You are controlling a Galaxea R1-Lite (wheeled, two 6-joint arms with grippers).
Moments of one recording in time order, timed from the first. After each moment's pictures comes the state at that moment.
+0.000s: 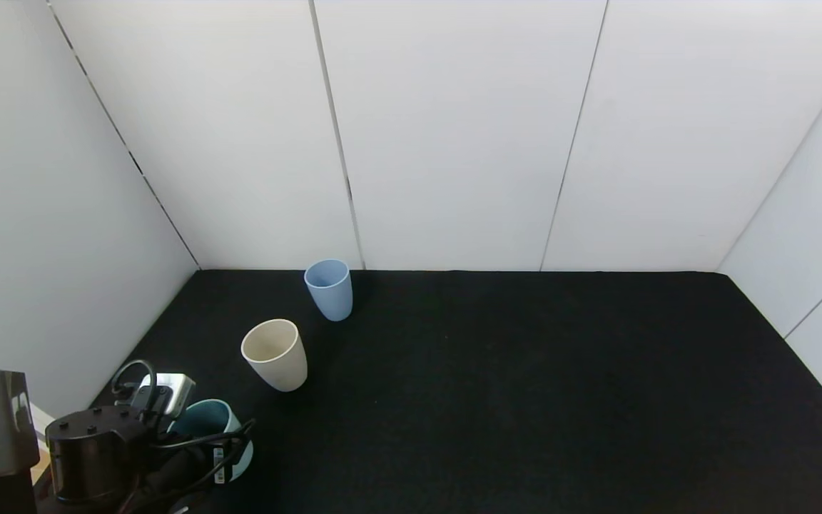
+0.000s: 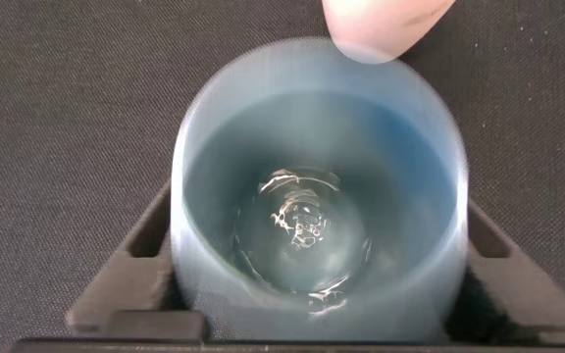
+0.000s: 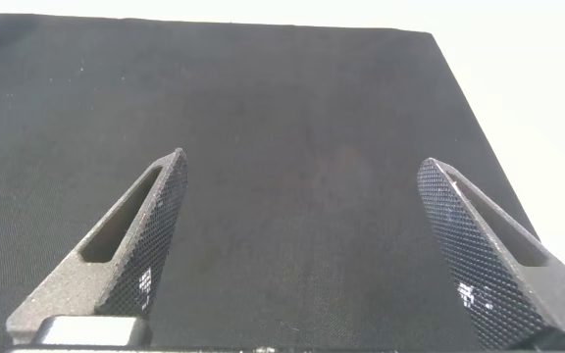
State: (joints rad) left arm -0.11 2.02 0.00 -1.56 0.14 -0.02; right arm 0.01 0.00 0.00 0.00 0.01 0.01
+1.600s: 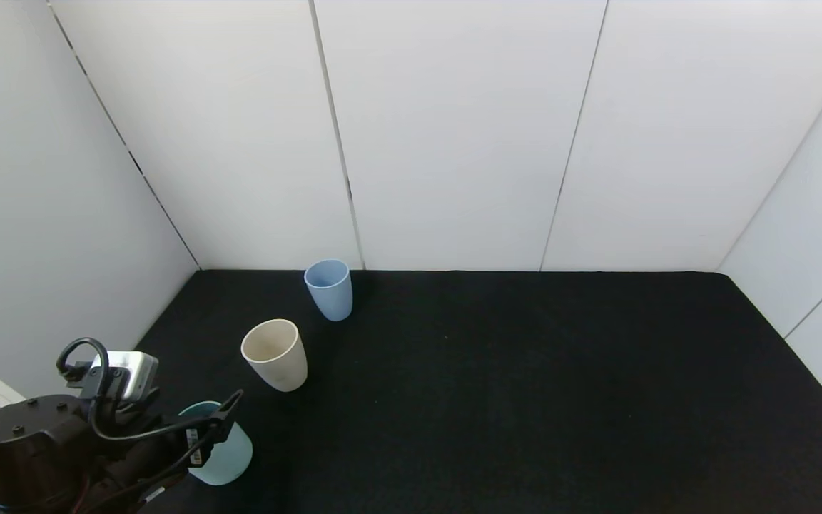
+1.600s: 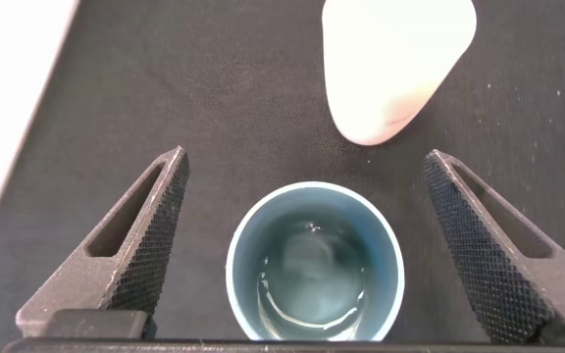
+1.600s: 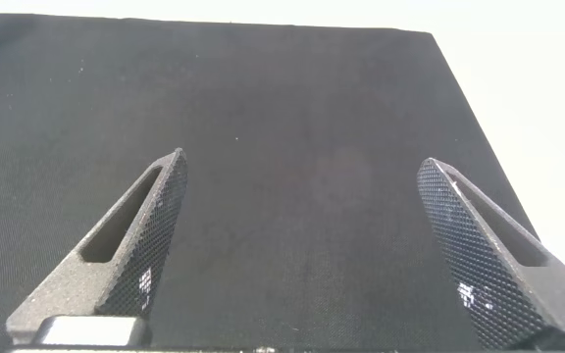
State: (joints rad) left arm -0.11 1.81 0.00 -1.51 0.17 0.02; right arm 0.01 0.00 0.00 0.00 0.01 0.01
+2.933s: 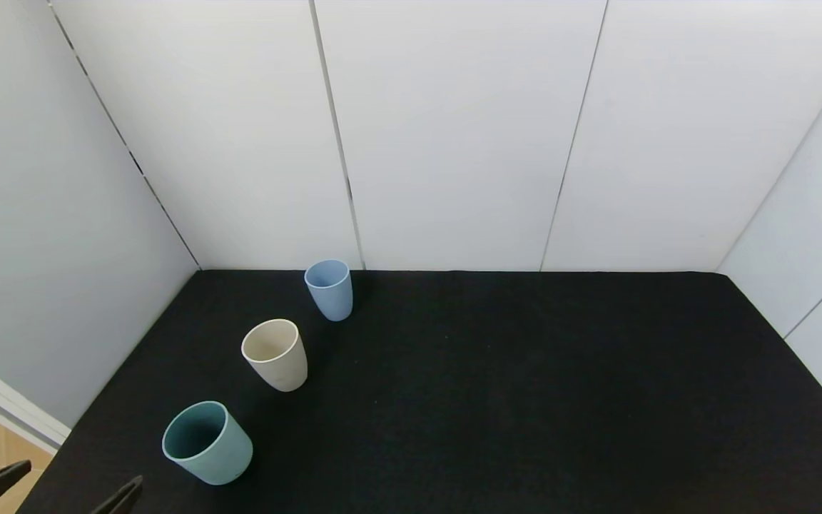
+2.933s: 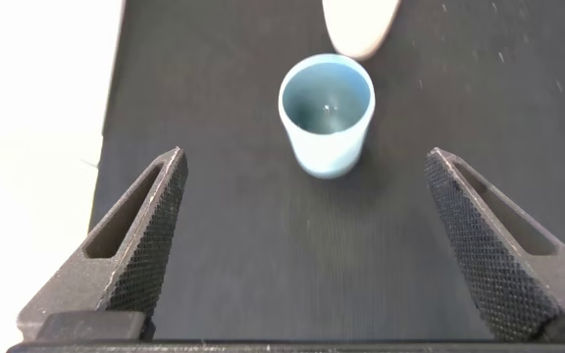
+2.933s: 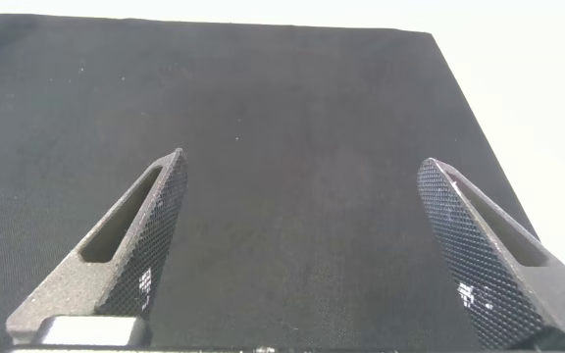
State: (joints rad) left arm -0.11 0.77 -0.18 -0.23 0.16 0.09; right arm 0.01 0.00 0.00 0.00 0.01 0.01
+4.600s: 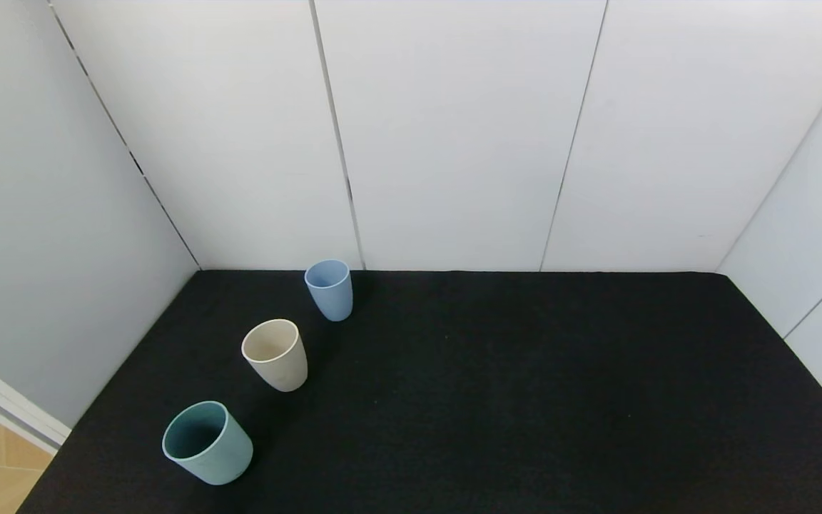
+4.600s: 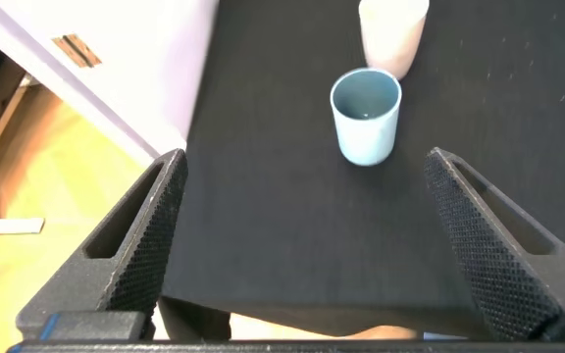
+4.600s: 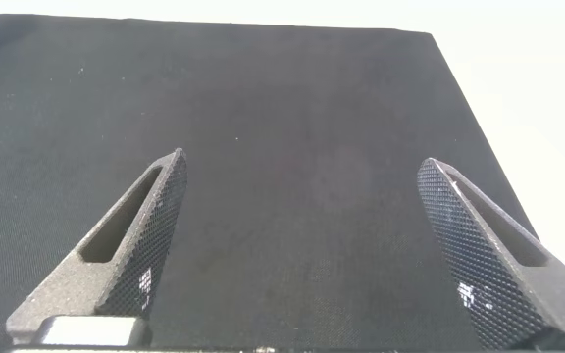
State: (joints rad) left arm -0.03 0.26 -0.35 0.27 0.17 0.18; right arm 0.01 0.00 0.00 0.00 0.01 0.01
